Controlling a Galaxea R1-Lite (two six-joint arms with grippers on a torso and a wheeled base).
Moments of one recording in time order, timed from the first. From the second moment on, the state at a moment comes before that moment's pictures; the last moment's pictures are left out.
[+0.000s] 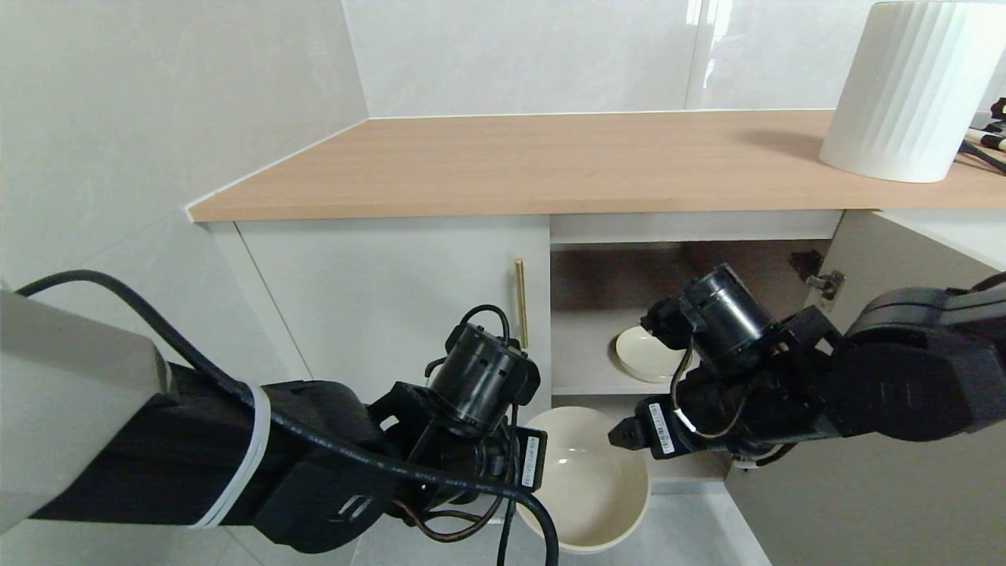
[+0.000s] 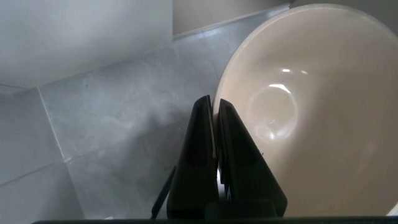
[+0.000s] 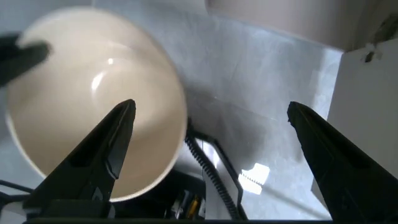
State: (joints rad) left arm -0.80 1.92 -0.98 -0.12 0.22 -0.43; right arm 0.71 1.83 -1.16 0.25 -0.17 0.37
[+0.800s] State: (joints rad) left arm -0.80 1.91 -0.98 -0.12 0.22 -0.44; right arm 0.73 1.90 -1.16 0.22 -0.16 0.38
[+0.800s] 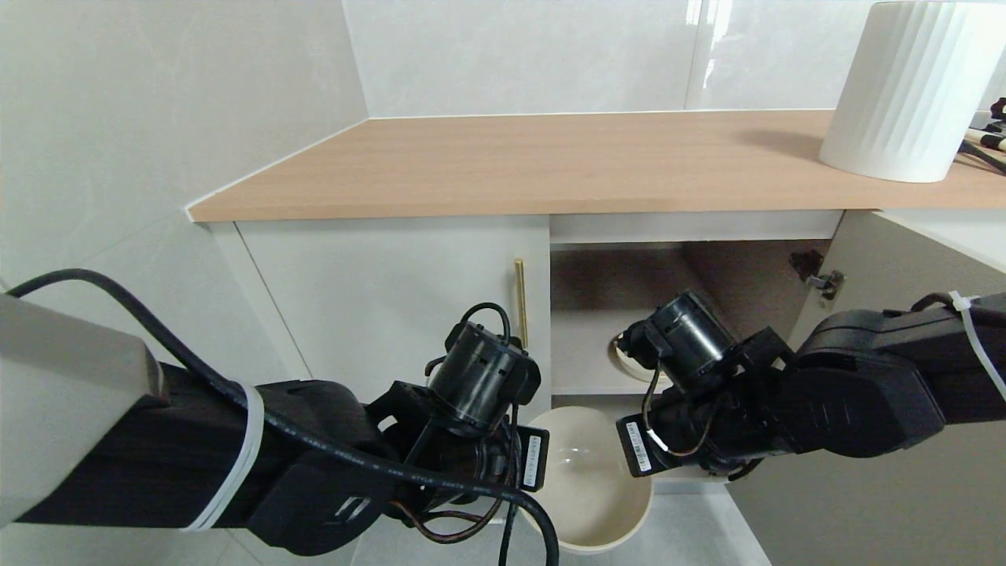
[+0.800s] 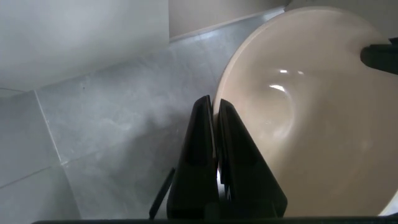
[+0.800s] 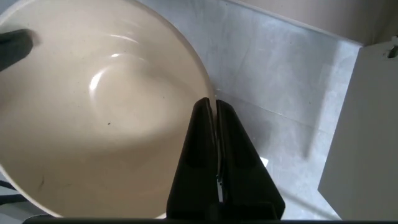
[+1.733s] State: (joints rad) left arm -0.79 1.88 -0.98 -0.12 0.25 -0.44; right arm 0.38 2.11 -1.21 -0.18 -0.28 0.63
